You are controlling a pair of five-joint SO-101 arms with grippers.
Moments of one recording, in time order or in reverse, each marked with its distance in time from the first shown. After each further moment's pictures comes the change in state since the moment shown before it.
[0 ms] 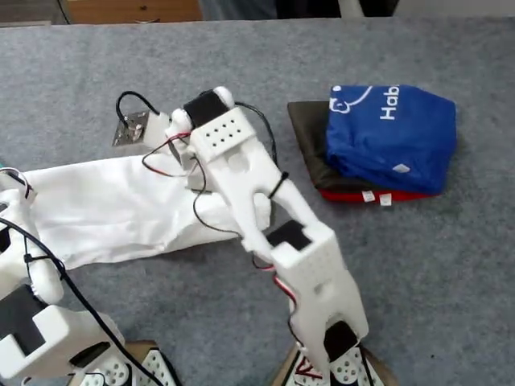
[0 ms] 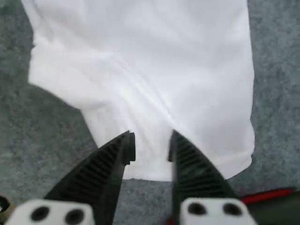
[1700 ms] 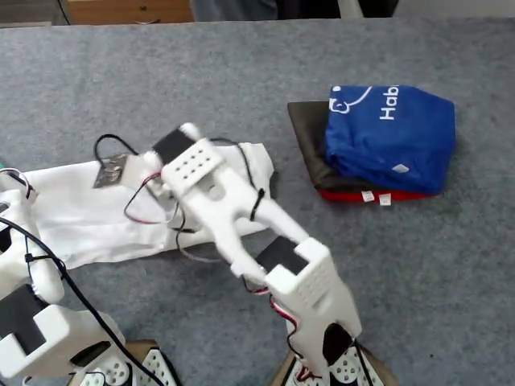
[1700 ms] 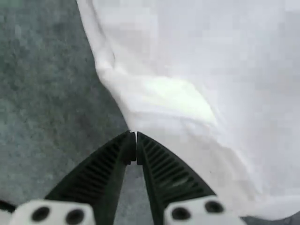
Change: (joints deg) left arm 0.0 0.0 0.2 0.0 0.0; right arm -10.4 -2.2 14.9 -10.5 -9.6
